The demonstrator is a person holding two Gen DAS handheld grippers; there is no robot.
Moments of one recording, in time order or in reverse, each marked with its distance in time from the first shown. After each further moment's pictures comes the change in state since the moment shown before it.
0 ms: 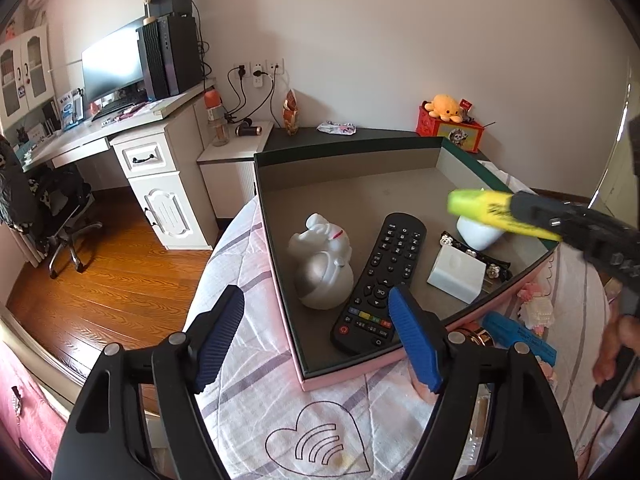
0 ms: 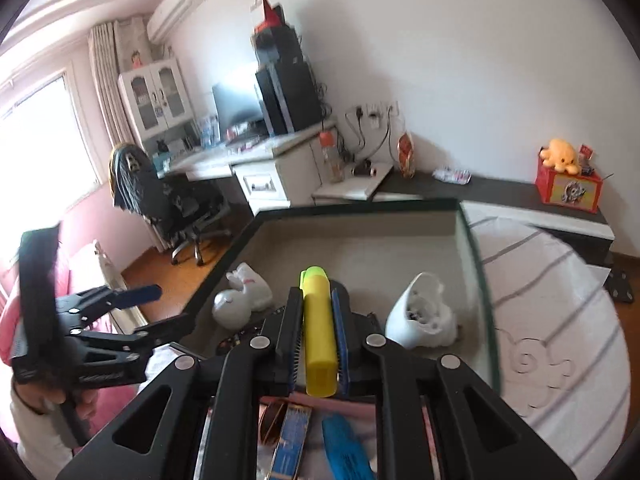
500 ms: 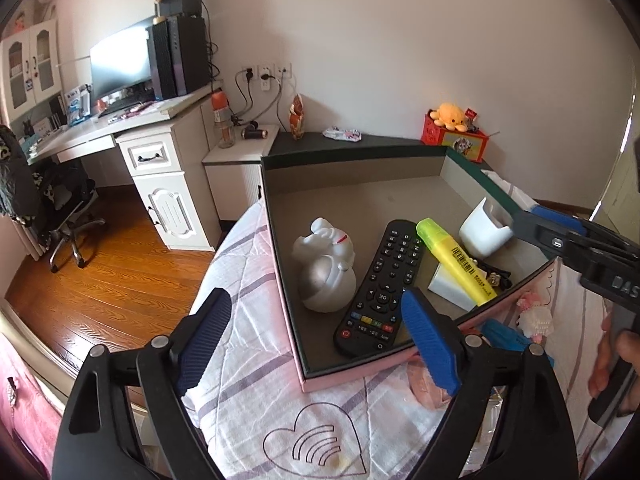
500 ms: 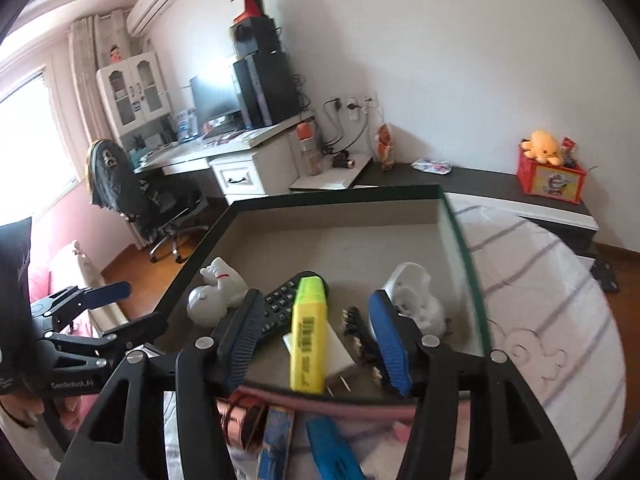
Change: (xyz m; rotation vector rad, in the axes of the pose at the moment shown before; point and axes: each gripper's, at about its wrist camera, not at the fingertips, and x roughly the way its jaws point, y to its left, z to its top) left arm -0.011 0.001 -0.002 -0.035 -0.036 0.012; right arm -0.008 -0.001 -0.009 0.027 0.002 -0.099
